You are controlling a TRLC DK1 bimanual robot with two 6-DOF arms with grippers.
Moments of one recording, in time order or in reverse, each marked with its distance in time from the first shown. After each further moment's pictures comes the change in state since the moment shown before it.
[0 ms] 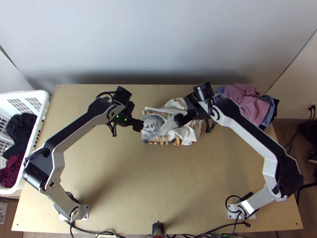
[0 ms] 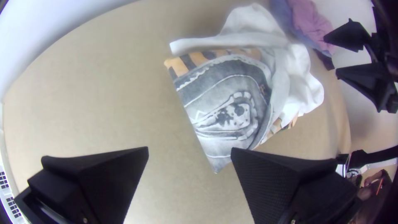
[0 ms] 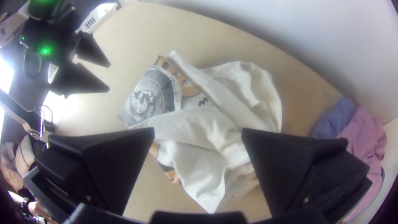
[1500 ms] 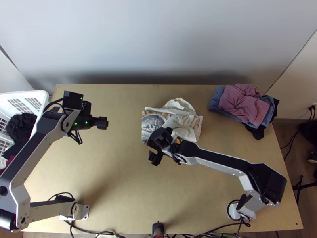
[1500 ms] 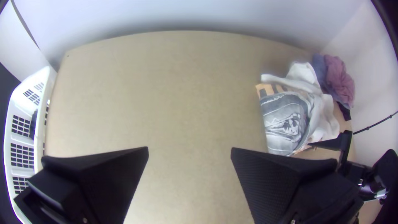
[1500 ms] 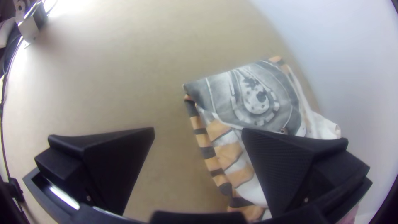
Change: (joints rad) left arm 0.309 -0.411 -0.312 0.063 -0.074 0.004; right arm 0.468 0.077 -0.328 0.483 0.338 -0.279
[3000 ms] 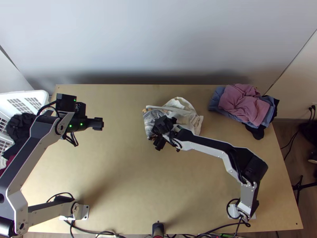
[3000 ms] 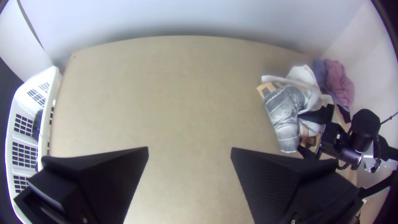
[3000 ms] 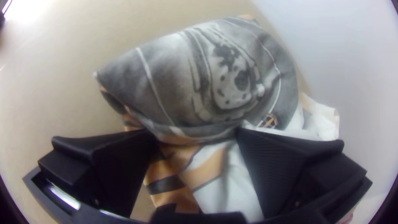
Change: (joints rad) left arm 0.044 -0.054 -0.038 0.016 0.011 0.027; right arm -0.170 0.230 0.099 0.066 0.087 -0.085
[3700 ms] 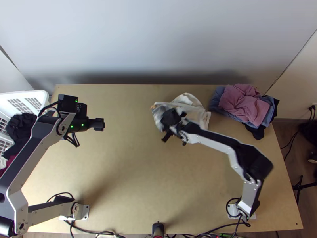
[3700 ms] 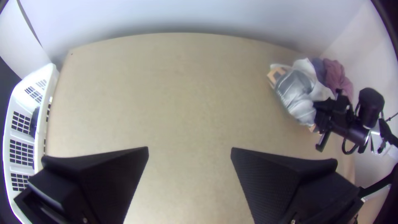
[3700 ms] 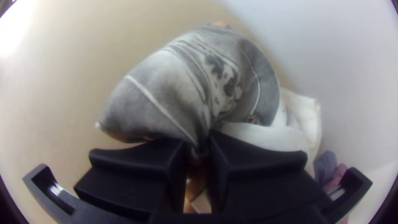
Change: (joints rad) left arm -0.015 0.003 -0.009 0.003 0.005 -0.023; right arm -0.092 -0.071 0.022 -0.029 0.013 0.068
